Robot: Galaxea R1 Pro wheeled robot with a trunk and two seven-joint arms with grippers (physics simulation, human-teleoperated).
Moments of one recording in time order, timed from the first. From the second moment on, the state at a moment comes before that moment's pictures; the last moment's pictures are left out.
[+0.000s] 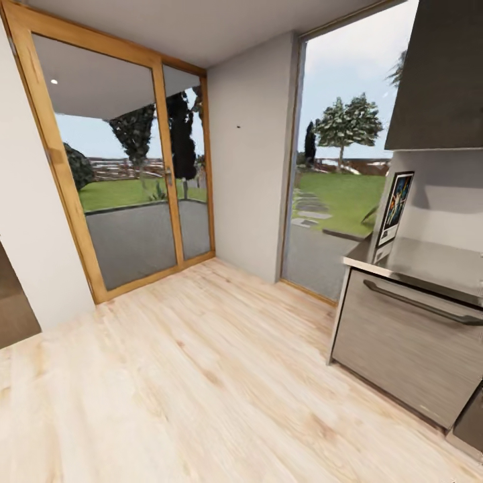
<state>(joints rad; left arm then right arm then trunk) 0.03 0.01 0.01 -0.72 0.00 -0.04 0.00 -0.09 -0.06 0.00 -0.51 -0.01 -0.13 0.00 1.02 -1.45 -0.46</state>
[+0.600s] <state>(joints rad) 0.03 0.01 0.01 -0.72 -0.01 -0.04 0.00 -0.09 -0.06 0.00 -0.51 -0.01 -0.13 0.00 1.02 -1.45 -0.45</state>
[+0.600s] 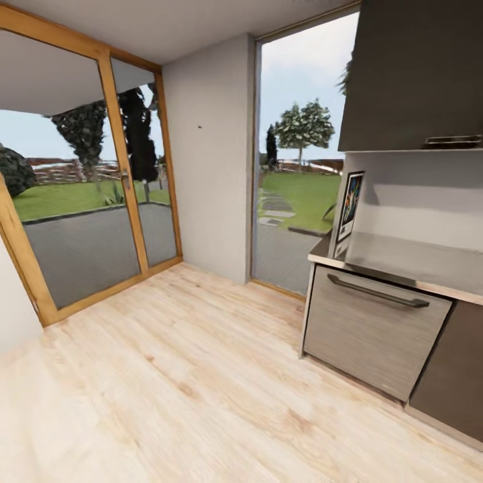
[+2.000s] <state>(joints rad) 0.03 0.01 0.01 -0.70 -0.01 -0.04 0.00 -0.09 -0.06 0.00 -0.50 -0.01 -0.13 0.00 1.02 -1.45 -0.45</state>
